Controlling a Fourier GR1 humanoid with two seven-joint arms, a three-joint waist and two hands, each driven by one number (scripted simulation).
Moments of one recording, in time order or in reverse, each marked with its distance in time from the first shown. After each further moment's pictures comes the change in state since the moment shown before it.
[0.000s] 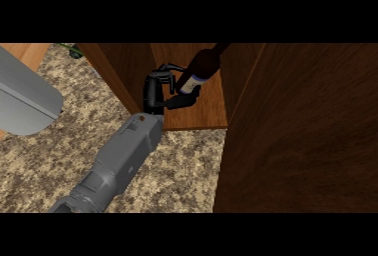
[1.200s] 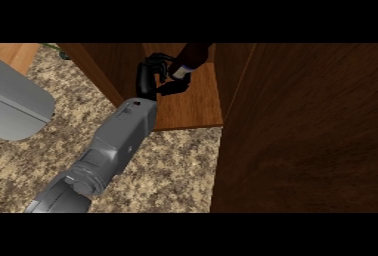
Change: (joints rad) left arm -0.213 0.022 0.079 0.329 -0.044 0.086 -0.004; right arm -0.019 0.018 0.042 0.007 -0.004 -0.005 -0.016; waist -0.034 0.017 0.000
